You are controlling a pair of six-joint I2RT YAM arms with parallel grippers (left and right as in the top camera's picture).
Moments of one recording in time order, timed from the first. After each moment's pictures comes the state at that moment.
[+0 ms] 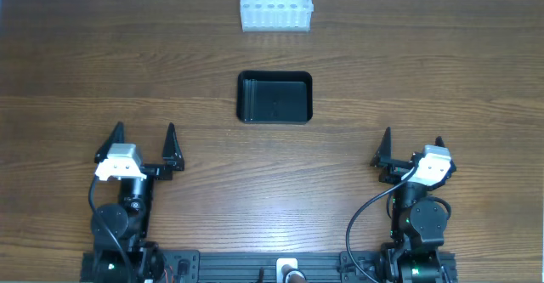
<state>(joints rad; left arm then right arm) -0.11 0.05 0.01 0.10 -0.06 -0.12 0.05 0.01 0.01 -0.05 0.23 0.05</state>
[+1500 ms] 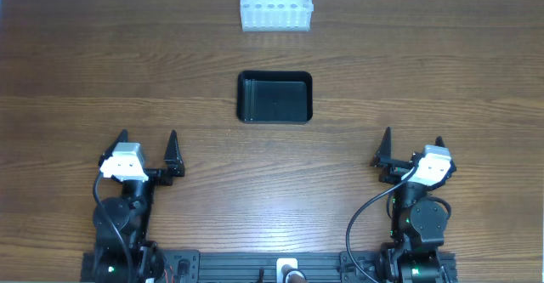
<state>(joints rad) -0.05 0.01 0.01 -0.07 -0.01 -0.12 0.05 0.01 0.01 -0.05 0.23 0.04</state>
